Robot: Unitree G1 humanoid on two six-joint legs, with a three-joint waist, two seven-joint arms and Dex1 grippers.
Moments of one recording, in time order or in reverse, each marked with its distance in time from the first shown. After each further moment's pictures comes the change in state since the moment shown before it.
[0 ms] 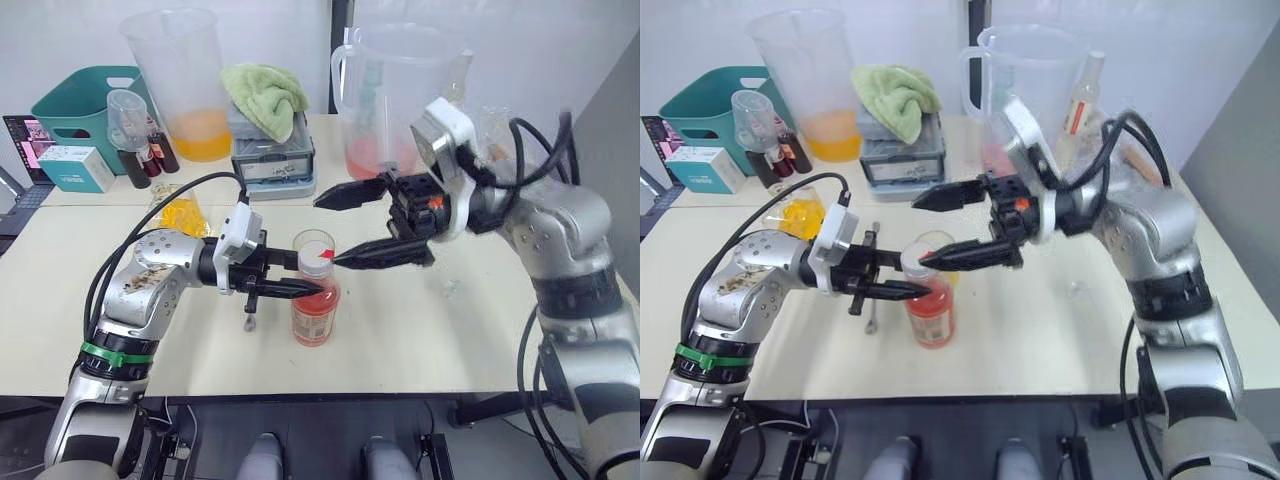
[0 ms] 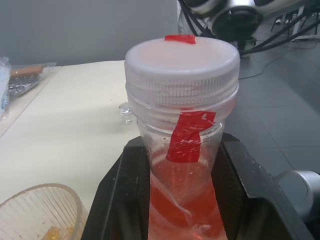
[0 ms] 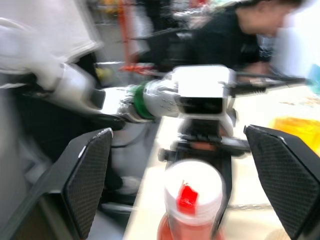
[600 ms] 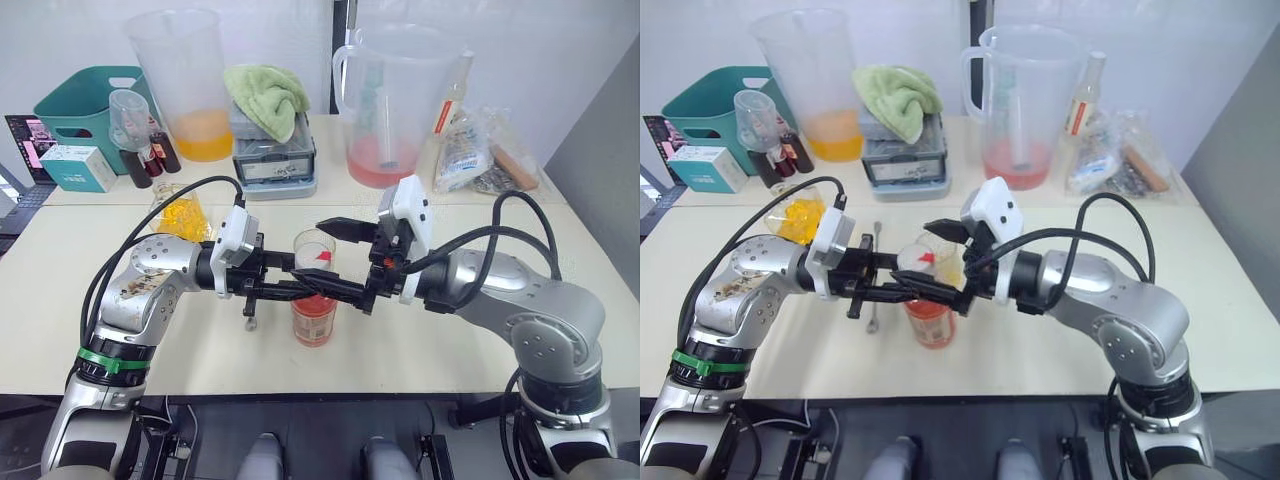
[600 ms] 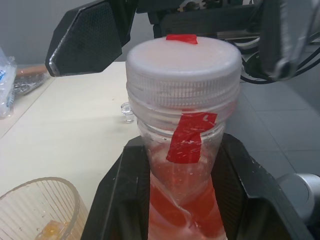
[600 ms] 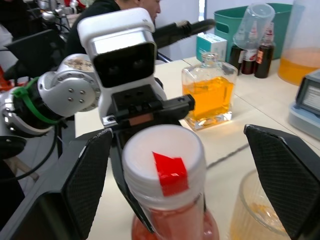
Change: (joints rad) left arm 0.025 0.007 0.003 -0.019 -0.007 -0.004 0.010; right arm 0.205 0.134 -0.035 -0.374 0.027 0.173 -0.601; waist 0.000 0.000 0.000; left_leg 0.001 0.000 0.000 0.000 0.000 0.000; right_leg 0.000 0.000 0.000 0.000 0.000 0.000
